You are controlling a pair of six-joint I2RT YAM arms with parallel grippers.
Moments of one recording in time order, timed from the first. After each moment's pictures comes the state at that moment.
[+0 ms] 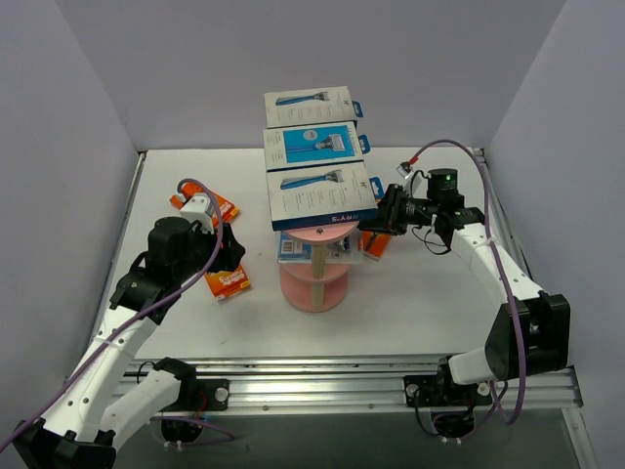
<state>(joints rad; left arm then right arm) -0.37 0.87 0.91 -0.54 0.06 -0.28 0.15 1.40 1.06 -0.30 -0.88 0.62</state>
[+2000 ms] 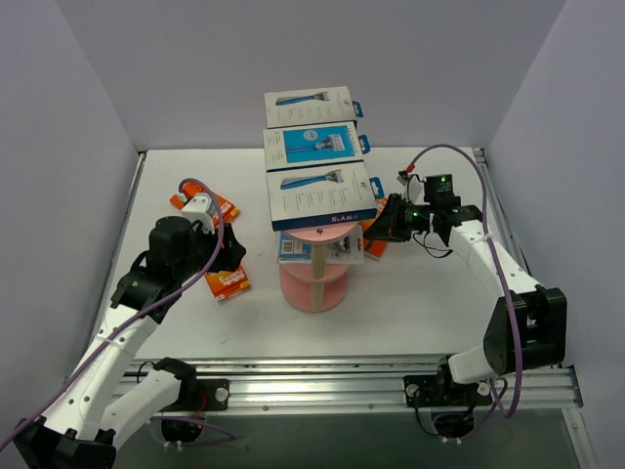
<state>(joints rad) -0.37 0.87 0.91 -0.54 0.07 -0.28 0.15 1.44 1.07 -0.46 -0.74 0.47</state>
